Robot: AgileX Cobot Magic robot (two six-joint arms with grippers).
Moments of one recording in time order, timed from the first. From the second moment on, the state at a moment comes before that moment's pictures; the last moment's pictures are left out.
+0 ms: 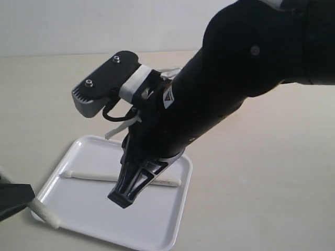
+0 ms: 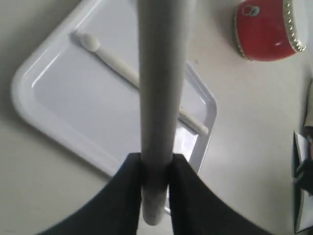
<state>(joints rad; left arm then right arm) -0.44 0.67 -0.19 -0.63 0.38 -0.37 0.95 1.57 -1.08 0.29 0.66 -0.39</state>
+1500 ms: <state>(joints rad) -1.31 1.26 -0.43 -1.62 -0.56 -0.32 0.95 1.16 -1.04 -0.23 0.95 0.03</state>
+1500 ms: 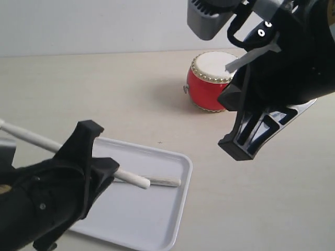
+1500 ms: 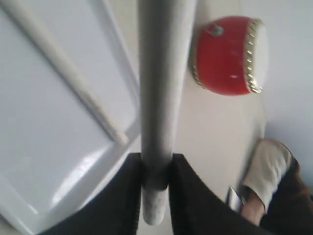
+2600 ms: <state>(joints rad) -1.39 1.55 -0.45 -1.70 -0.58 -0.60 0.95 1.16 -1.04 -0.23 0.95 0.04</state>
